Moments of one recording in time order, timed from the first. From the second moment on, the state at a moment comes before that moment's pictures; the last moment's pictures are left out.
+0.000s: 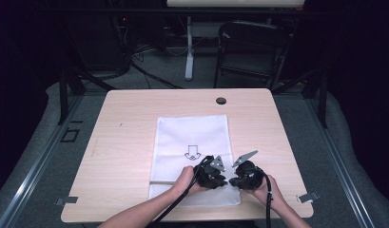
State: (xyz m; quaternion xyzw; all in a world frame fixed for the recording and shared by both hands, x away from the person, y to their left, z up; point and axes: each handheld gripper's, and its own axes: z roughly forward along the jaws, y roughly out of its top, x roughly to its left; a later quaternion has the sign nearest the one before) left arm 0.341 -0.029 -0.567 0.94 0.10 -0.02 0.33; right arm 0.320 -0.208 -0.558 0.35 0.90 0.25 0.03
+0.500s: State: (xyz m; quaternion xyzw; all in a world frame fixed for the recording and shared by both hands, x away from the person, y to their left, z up) left arm 0.342 -0.028 -0.568 0.94 0.11 -0.02 0.34; right arm 0.320 -0.209 -0.558 0.35 0.90 0.25 0.03
